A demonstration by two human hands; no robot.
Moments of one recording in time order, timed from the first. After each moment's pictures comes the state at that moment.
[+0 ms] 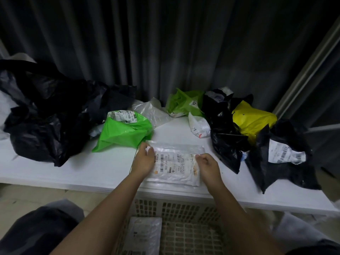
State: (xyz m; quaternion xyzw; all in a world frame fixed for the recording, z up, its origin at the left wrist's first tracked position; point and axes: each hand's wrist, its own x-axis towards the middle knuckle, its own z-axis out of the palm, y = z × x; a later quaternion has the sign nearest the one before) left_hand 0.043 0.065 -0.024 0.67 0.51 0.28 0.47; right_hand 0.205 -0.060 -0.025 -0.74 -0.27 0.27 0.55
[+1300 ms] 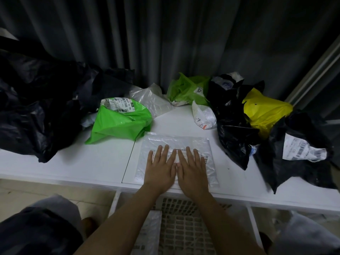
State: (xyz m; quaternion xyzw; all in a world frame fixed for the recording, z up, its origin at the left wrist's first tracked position) left_hand 0.074 0.041 -0.094 0.92 0.38 0.06 0.07; right_hand 0.185 -0.033 -0.109 -0.82 -0.55 0.01 0.17
